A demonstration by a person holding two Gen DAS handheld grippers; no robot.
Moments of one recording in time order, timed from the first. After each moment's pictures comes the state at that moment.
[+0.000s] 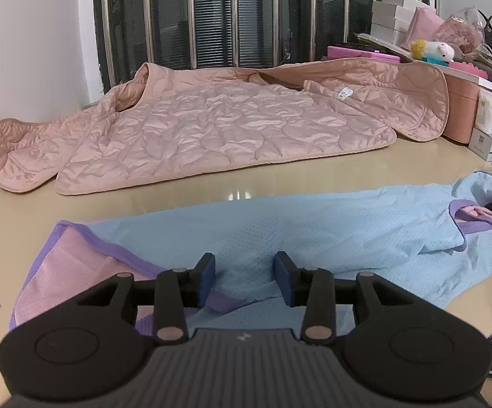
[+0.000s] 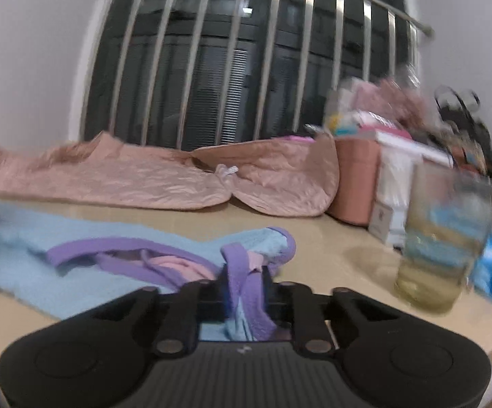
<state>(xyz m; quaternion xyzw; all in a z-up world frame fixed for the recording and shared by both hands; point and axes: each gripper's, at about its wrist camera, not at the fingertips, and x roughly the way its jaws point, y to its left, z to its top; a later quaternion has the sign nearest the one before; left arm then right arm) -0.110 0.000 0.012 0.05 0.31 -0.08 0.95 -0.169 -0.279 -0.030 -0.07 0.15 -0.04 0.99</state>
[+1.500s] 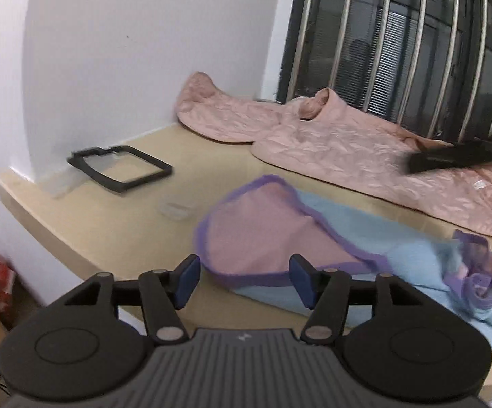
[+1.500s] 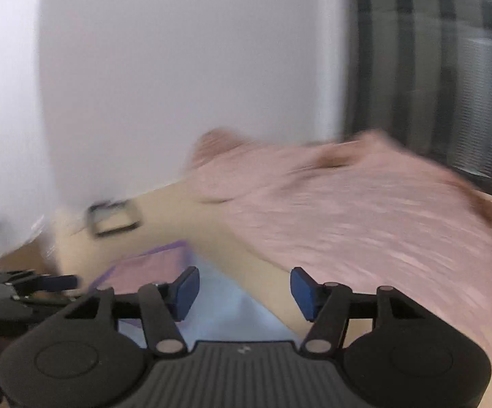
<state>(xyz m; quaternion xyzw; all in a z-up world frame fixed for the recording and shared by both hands) -0.201 0.098 0.011 -0.12 0.25 0.17 0.94 -0.031 -0.066 0.093 -0.14 0.29 0.46 0.83</state>
